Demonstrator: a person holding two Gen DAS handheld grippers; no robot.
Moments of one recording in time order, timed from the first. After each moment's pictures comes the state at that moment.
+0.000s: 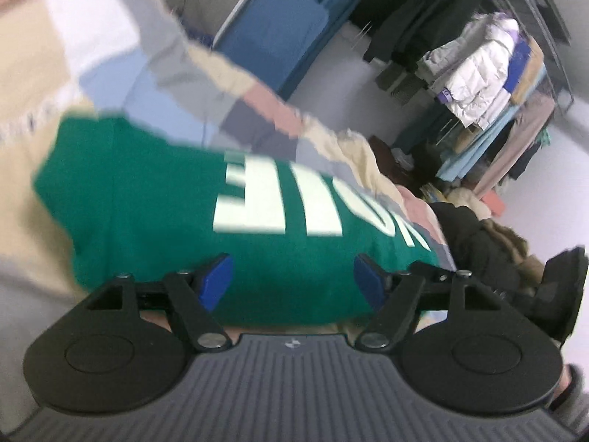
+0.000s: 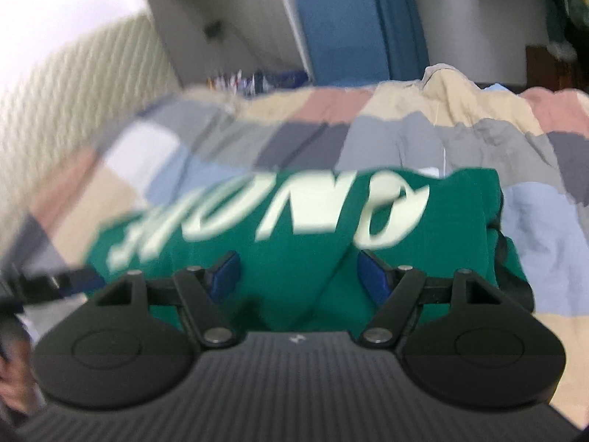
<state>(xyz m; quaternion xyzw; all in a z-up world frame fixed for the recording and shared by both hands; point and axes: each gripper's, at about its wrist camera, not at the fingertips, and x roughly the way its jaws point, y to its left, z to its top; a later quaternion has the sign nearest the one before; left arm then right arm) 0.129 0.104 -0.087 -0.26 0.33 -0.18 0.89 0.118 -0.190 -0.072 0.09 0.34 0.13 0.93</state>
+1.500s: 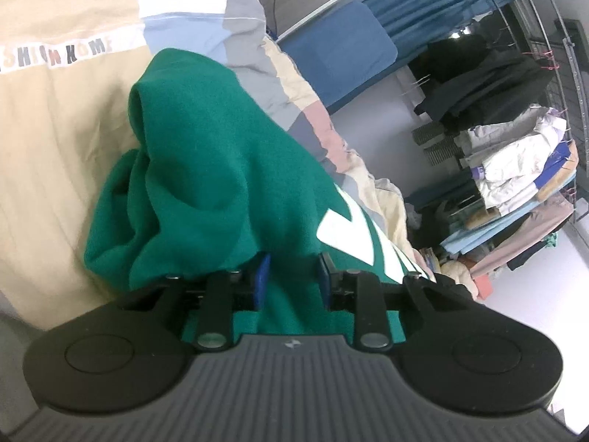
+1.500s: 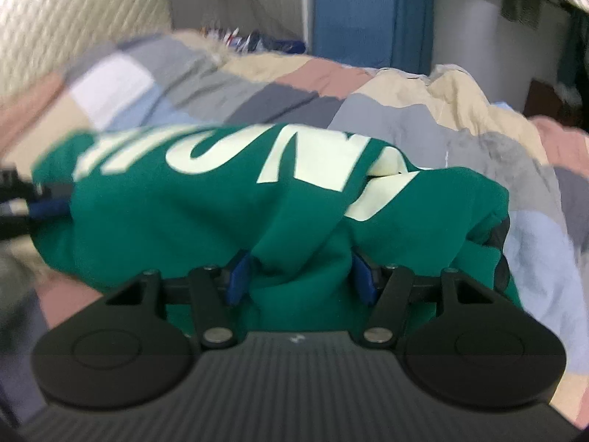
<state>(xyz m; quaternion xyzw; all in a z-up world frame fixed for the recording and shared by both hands) 0.190 0.143 -0.146 -0.40 0.33 -0.13 0.85 0.156 -0.175 -0.105 0.01 0.36 0.12 0.92</state>
